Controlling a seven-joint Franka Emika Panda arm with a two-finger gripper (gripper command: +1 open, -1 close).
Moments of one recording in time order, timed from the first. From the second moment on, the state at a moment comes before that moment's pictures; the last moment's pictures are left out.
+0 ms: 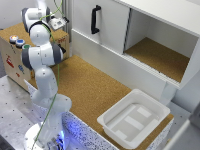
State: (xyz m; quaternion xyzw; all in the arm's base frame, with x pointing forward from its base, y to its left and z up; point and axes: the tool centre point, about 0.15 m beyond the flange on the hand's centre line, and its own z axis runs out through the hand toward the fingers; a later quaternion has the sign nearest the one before) arm 0.317 0.430 0.461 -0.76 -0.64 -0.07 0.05
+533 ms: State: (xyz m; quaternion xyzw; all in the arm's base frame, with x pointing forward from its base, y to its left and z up) arm 0.299 0.439 0.455 -0.88 -0.47 -0.06 0.03
